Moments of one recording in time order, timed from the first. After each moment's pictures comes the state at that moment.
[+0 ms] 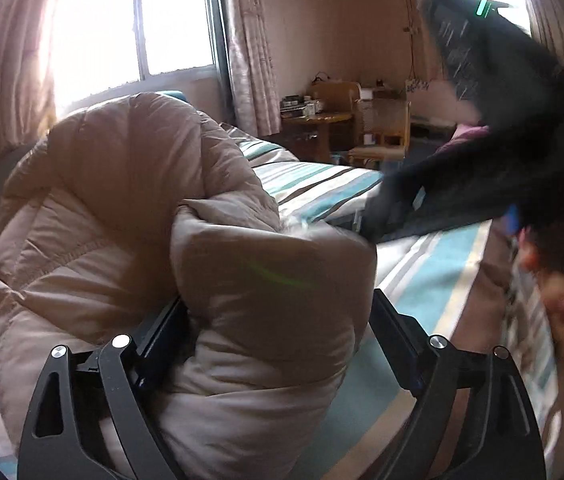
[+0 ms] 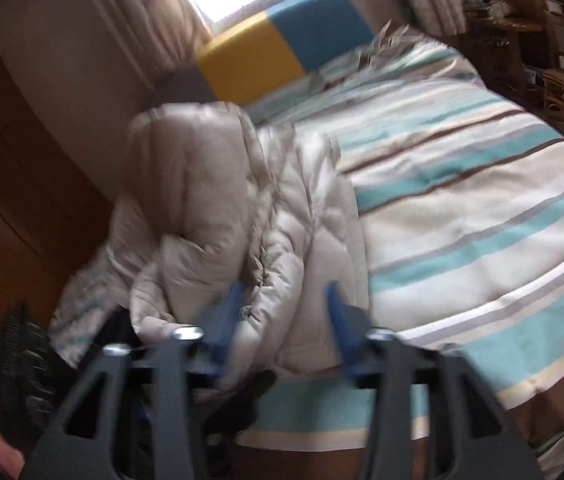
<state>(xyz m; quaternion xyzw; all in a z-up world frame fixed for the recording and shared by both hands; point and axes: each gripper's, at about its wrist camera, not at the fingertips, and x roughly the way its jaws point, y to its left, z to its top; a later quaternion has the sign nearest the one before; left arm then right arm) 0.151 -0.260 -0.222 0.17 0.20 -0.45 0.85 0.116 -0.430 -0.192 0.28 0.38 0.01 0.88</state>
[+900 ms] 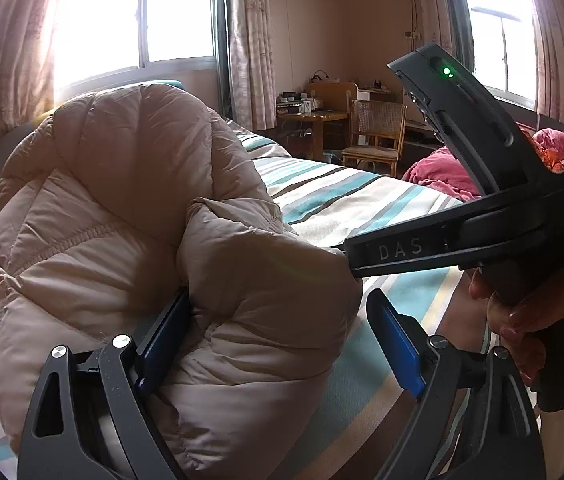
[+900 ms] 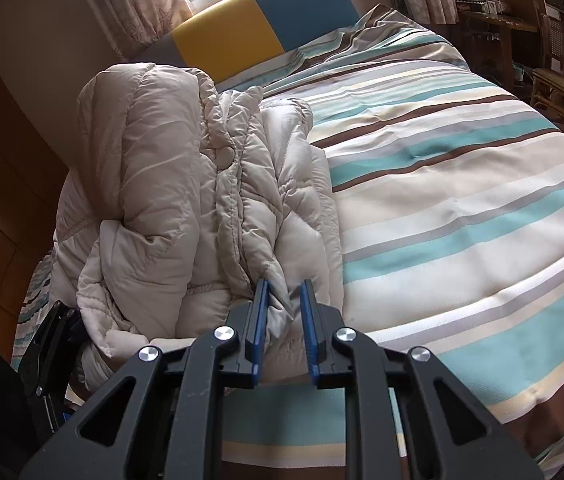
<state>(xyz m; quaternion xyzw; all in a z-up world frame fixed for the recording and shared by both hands) 0.150 -0.261 -0.212 0.15 0.22 -0.46 0.85 0.128 -0.431 -0.210 0.24 0.40 -0.03 0.88</state>
